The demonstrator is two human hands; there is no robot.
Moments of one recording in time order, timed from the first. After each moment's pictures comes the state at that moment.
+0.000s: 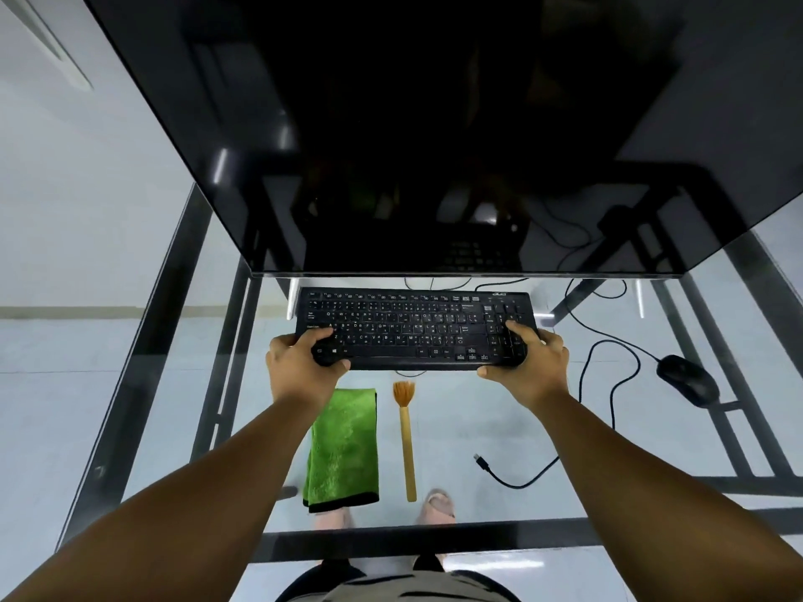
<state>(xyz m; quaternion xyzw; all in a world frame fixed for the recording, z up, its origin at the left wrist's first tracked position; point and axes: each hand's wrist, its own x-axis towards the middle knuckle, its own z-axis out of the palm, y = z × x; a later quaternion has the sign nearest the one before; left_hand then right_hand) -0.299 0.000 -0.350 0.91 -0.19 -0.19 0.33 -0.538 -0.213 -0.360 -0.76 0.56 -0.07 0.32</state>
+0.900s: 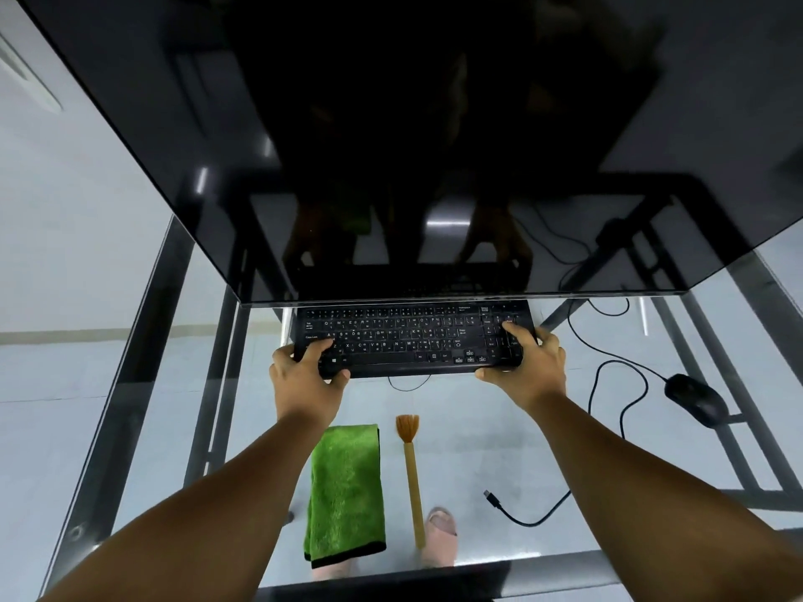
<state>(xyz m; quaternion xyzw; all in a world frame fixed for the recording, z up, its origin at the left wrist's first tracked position) -0.277 -0.029 -0.369 0.91 -0.23 -0.17 0.28 -0.509 -0.240 -0.370 -0.77 0.57 -0.06 0.27</state>
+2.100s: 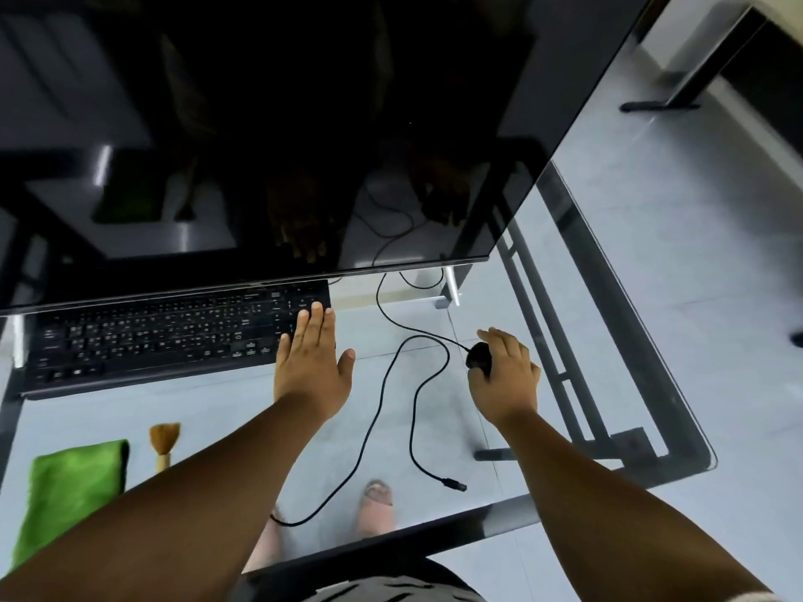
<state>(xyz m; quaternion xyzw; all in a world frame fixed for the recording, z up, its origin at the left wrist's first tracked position) -0.511 -0.226 -0.372 0.87 -0.46 -0.16 0.08 -0.754 -0.355 -0.379 -0.80 0.56 -0.08 0.21</state>
